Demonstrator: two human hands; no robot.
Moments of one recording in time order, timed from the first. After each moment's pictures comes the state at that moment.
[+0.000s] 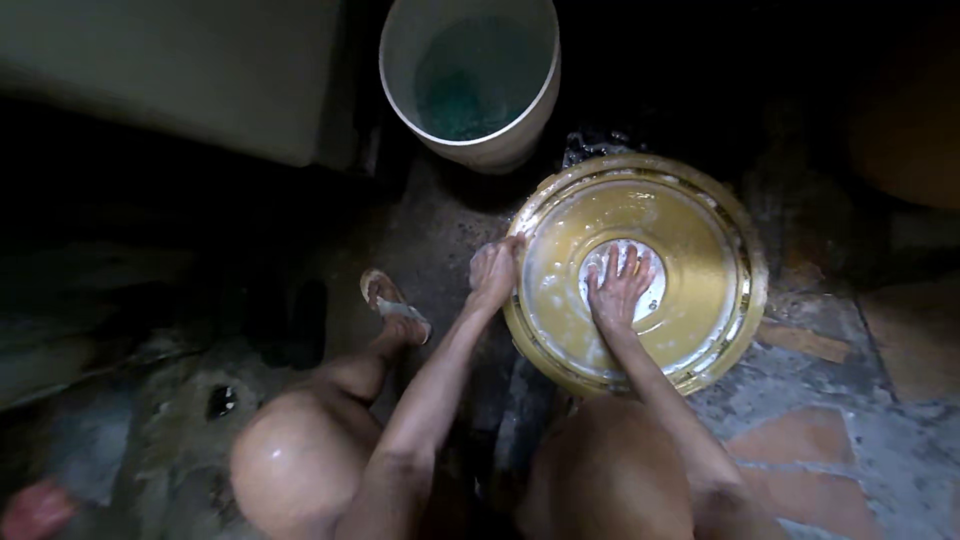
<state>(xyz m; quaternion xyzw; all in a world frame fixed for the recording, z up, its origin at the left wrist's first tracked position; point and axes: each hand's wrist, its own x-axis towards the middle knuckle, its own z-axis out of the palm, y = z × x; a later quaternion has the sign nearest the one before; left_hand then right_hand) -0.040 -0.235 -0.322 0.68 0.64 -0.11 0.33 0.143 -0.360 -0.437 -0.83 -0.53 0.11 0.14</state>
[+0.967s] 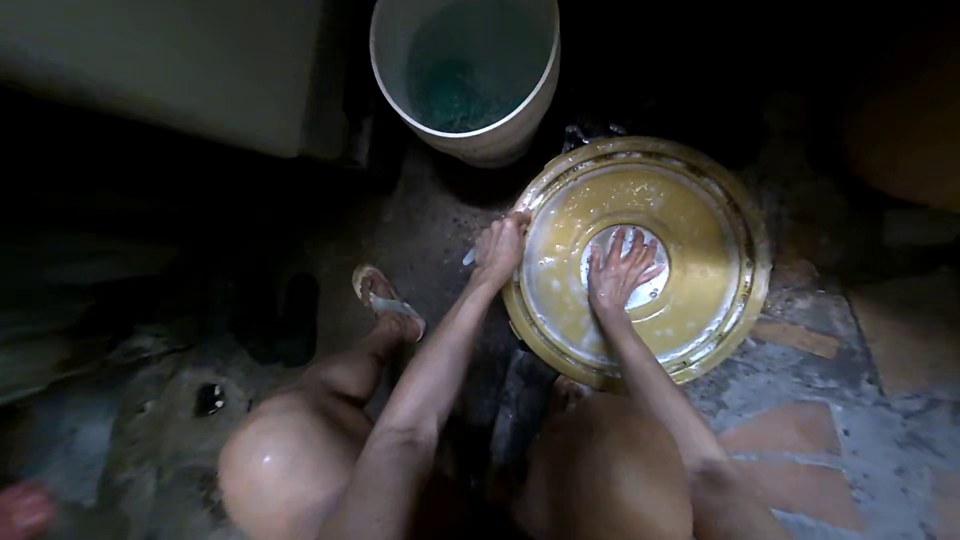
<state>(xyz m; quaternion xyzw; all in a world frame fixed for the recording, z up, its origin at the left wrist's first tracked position) -0.020 -0.201 -0.328 0.68 0.63 -0.11 0.34 0.142 -0.332 -0.436 -0.88 -0.44 0.12 0.13</state>
